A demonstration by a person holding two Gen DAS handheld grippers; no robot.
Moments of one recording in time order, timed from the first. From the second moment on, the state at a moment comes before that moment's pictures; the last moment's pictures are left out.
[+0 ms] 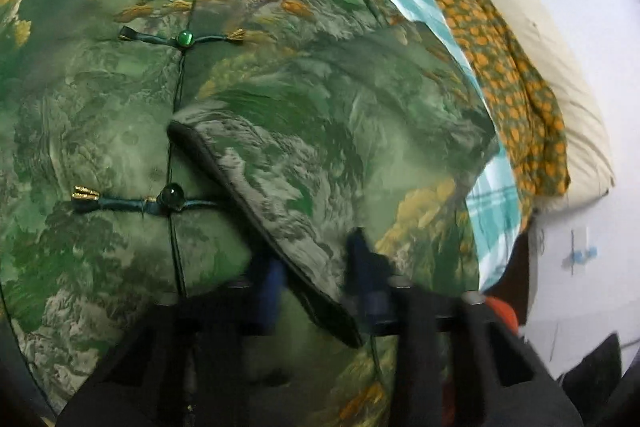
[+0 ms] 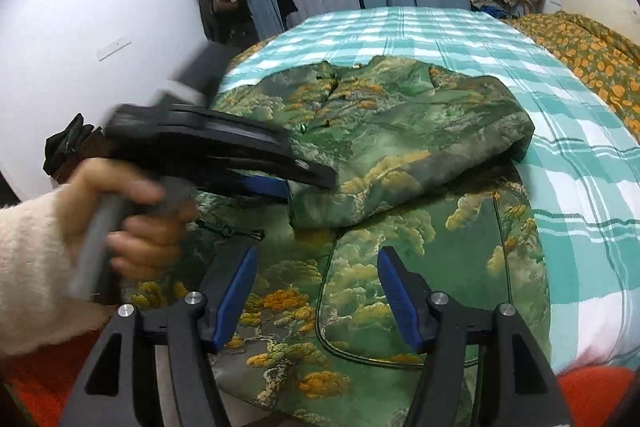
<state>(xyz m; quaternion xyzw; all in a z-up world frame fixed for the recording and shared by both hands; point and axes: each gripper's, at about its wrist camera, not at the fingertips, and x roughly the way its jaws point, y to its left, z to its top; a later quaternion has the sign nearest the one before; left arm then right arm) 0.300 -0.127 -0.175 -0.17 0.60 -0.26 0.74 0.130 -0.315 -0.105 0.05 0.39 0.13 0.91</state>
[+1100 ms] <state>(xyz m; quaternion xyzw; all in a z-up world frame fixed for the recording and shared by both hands) 0.416 -0.050 -0.188 -0.08 0.52 -0.18 0.83 0.386 -0.428 -0.190 0.06 0.52 0.01 0.85</state>
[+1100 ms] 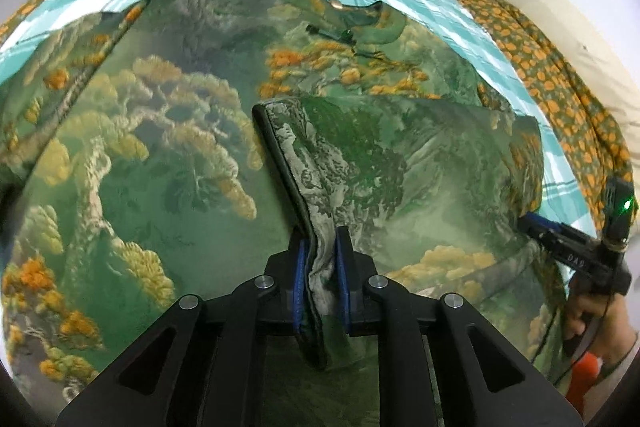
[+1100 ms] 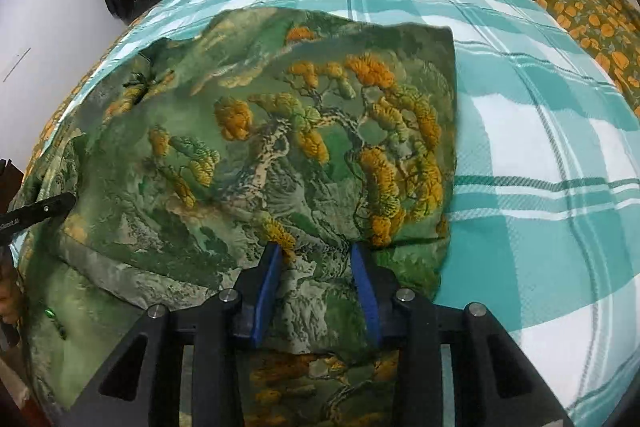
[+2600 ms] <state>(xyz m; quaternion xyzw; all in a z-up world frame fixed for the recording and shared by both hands) 0.386 -0.034 -0.168 -0.07 0.50 -0.16 0.85 0.323 -0.410 -0.159 0.04 0.49 -0.04 0.87</state>
